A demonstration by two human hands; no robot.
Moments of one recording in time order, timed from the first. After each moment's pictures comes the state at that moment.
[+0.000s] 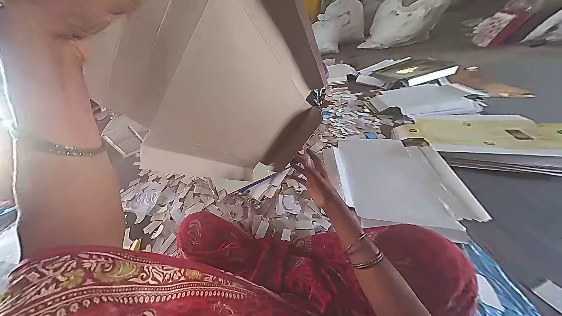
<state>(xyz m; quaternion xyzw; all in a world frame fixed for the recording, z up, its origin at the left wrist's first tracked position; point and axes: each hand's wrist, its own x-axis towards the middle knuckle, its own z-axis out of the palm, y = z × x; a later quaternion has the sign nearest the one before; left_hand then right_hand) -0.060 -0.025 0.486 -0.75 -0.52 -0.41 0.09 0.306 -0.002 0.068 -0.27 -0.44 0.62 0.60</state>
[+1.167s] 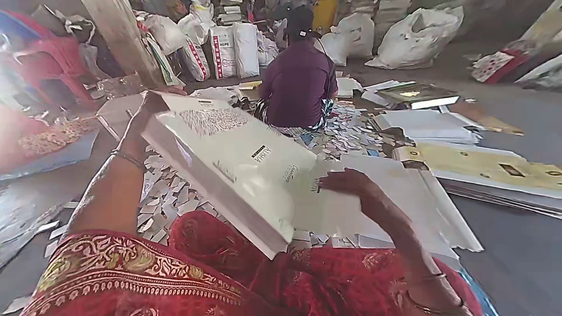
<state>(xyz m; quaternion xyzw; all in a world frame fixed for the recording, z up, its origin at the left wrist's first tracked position) -0.056 -0.073 0.311 -0.56 -0.69 -0.46 0.01 0.404 -0.004 0.111 -0.24 -0.90 0.08 0.36</state>
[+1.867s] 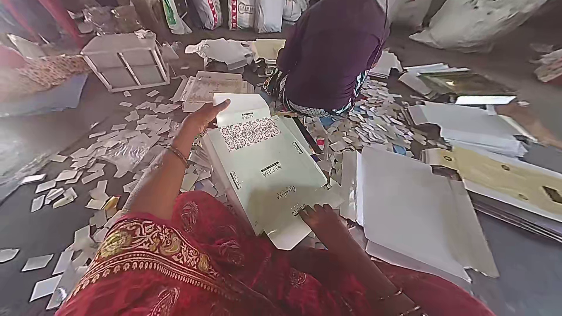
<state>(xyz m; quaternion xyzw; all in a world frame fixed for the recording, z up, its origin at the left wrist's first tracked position) -0.125 0.111 0.160 -0.49 -0.69 -0.39 -0.37 0.301 -0.018 -0.013 -0.34 -0.93 -0.11 0.04</state>
